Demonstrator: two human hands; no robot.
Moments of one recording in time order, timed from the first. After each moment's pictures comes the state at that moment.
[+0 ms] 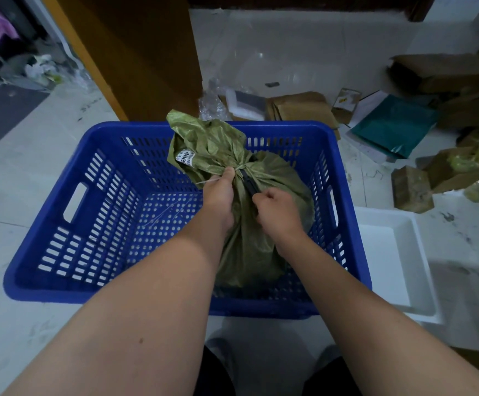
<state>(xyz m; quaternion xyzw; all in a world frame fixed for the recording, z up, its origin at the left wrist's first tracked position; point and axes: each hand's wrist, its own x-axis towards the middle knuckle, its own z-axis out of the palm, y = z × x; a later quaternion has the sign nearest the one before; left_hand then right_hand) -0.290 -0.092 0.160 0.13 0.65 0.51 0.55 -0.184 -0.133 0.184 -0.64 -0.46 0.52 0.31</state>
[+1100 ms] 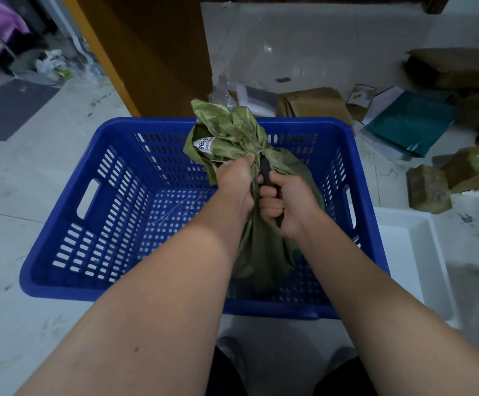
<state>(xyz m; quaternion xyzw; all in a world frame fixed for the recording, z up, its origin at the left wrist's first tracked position) -0.280 -0.086 0.202 0.07 0.63 0.54 0.55 -0.193 -0.111 0.198 -0.44 -0.15 0.81 0.35</state>
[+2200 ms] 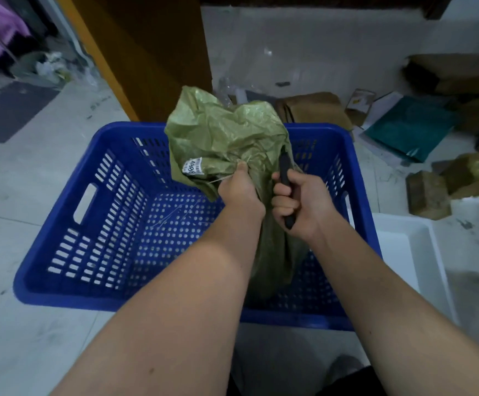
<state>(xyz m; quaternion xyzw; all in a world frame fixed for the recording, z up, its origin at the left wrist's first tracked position) -0.261 -0.084 0.202 -0.06 0.59 0.62 0.51 -0.171 -0.101 0.208 -0.42 -0.08 0.82 0.38</state>
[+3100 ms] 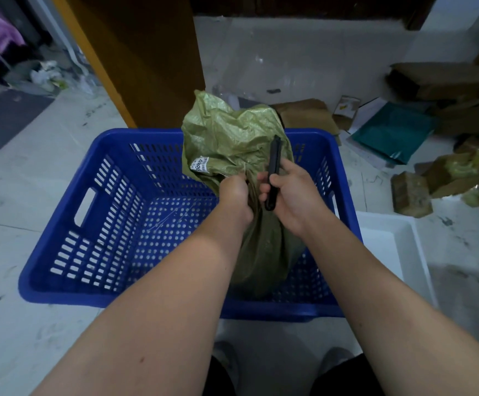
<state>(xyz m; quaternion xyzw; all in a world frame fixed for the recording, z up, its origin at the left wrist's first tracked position) -0.271 -0.095 0.200 0.09 0.60 0.52 0.61 -0.180 -0.115 0.234 -0.46 -0.29 0.71 0.45</state>
